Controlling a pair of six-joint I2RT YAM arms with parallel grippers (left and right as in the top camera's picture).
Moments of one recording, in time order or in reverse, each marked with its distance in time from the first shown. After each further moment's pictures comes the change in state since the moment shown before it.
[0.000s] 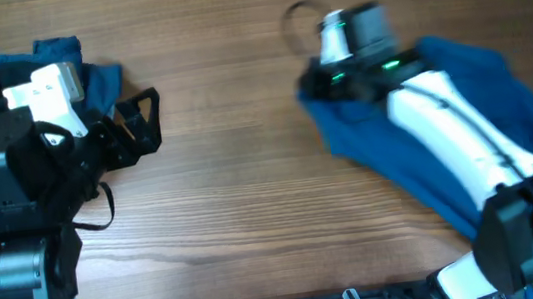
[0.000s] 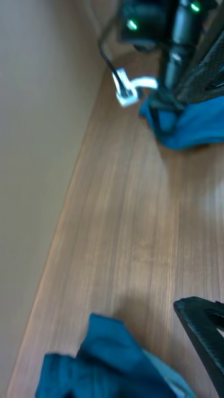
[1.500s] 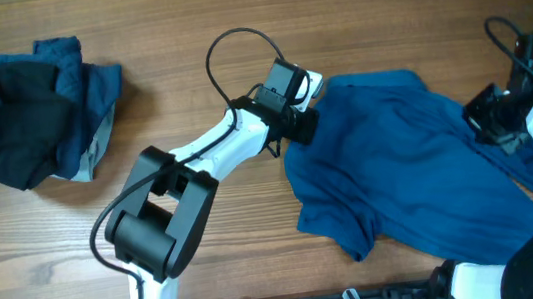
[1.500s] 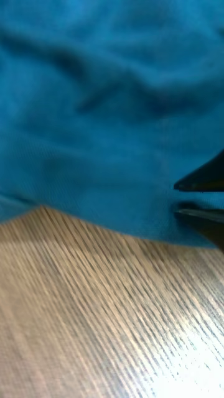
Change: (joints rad) left arm -0.638 1.085 0.004 0.547 -0.040 0.207; right arm -0.779 -0.202 -0.187 -0.472 0.332 0.143
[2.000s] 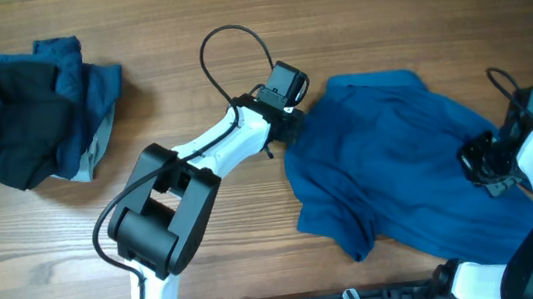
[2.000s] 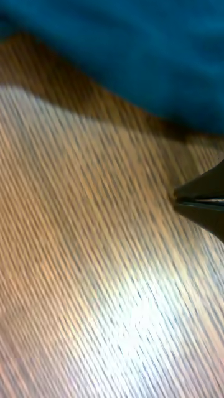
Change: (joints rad) left arm 0.002 0.016 0.024 -0.124 -0.314 -0.029; right arm -0.118 0.001 -0.333 0.267 -0.045 0.066
